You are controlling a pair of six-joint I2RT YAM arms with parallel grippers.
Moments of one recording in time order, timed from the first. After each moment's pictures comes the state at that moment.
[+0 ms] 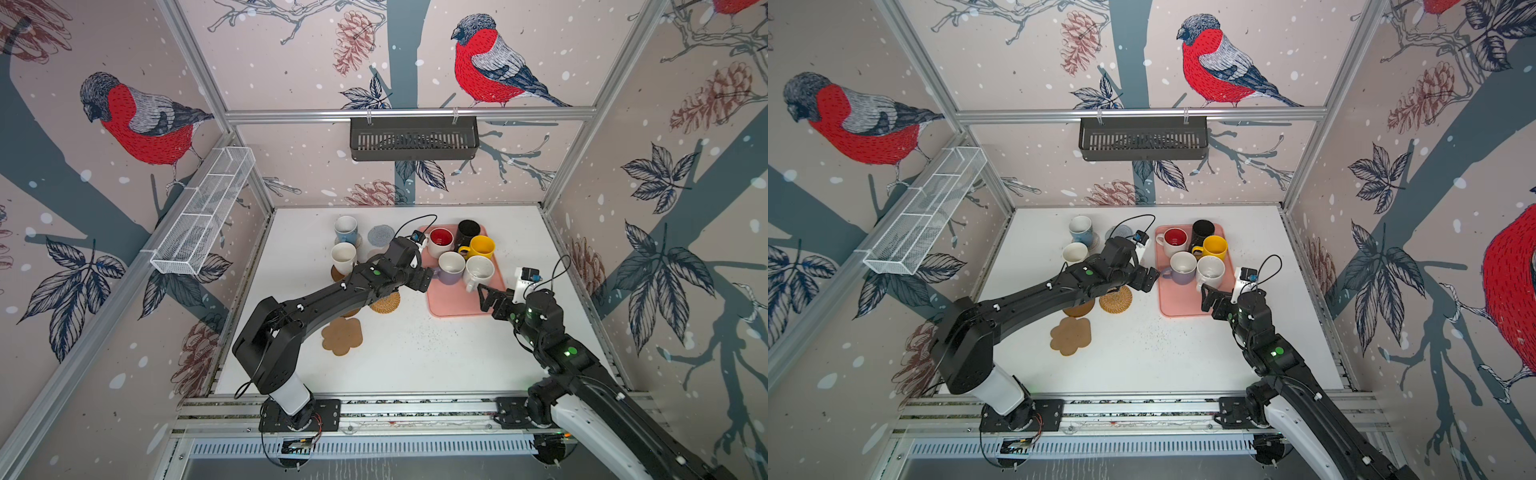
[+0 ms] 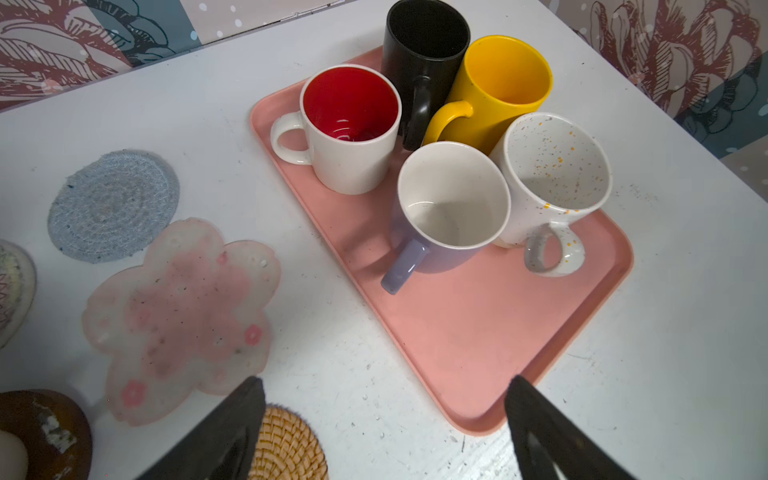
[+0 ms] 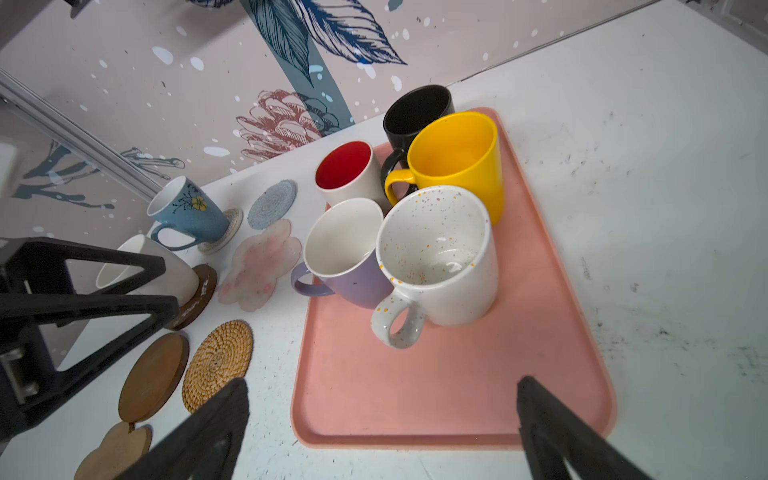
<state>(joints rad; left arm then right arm) -0.76 1.65 1.20 -0.26 -0.04 -0.18 0.42 0.59 0.37 -0.15 0.09 0.50</state>
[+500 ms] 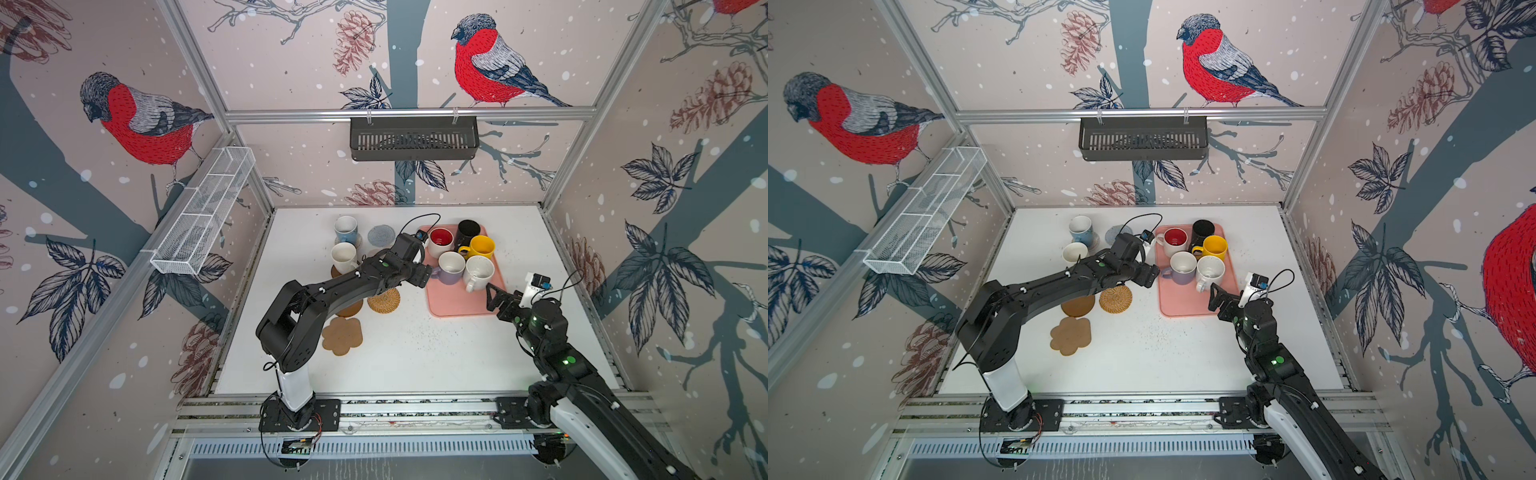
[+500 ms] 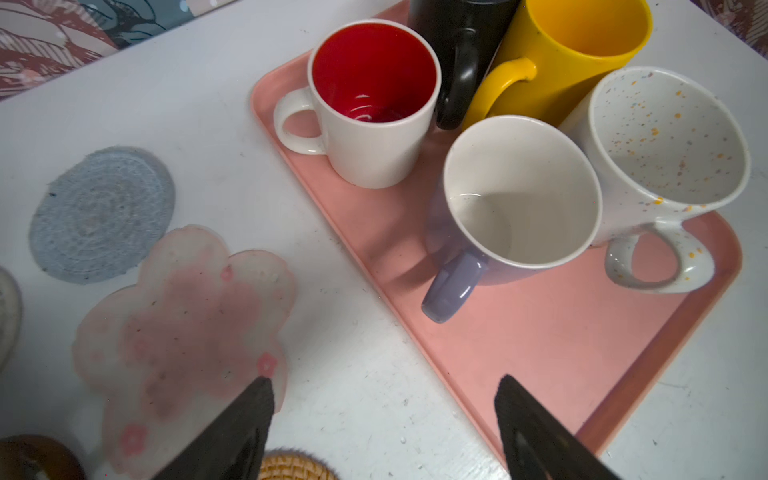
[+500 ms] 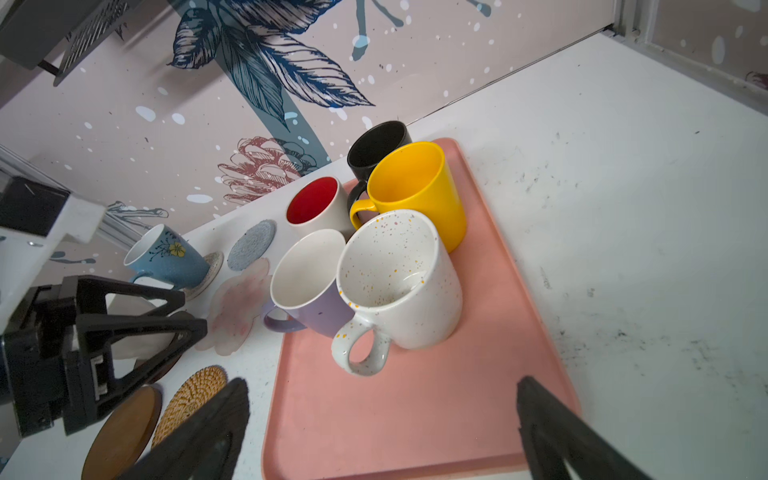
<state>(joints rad) -0.72 1.81 1.28 -0.24 -0.02 -0.10 0.35 0.53 0.27 -0.03 0.13 0.53</state>
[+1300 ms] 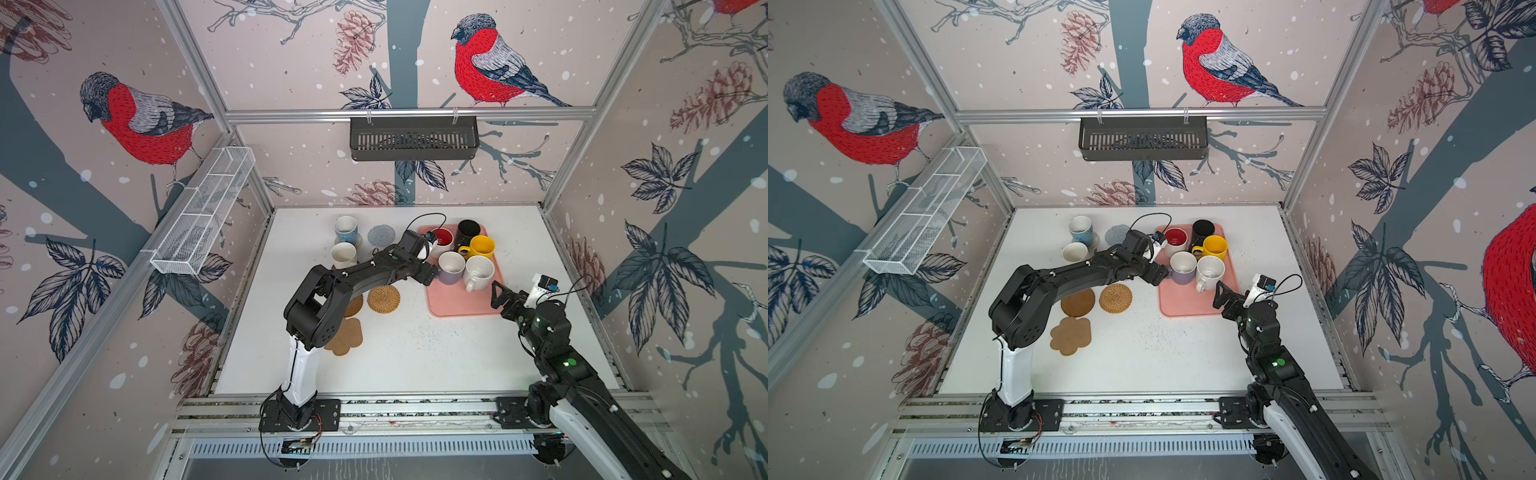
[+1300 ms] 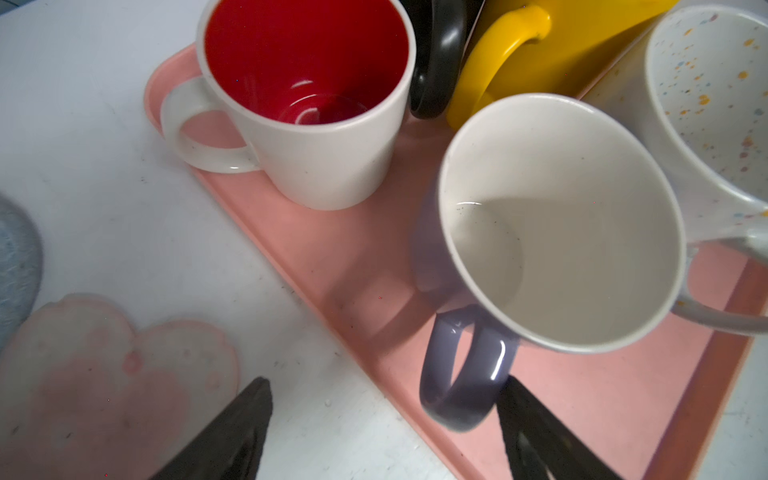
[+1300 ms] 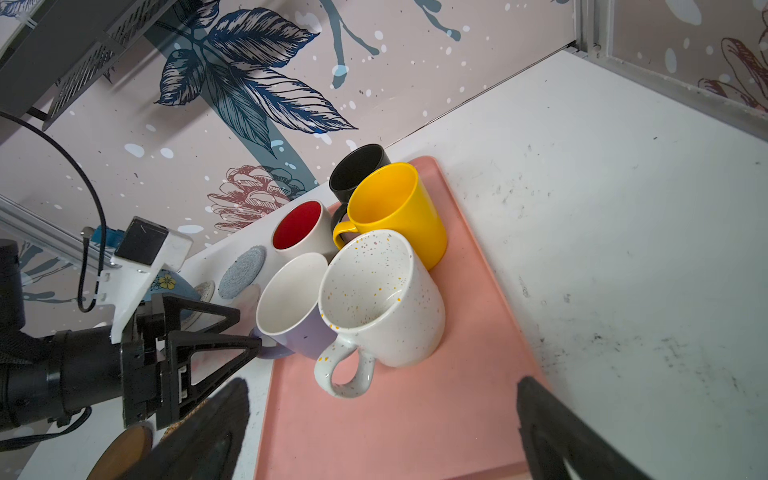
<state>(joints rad) -0.68 2.03 1.42 -0.21 0.14 -0.01 0.31 0.52 0.24 0.00 0.14 0.56</state>
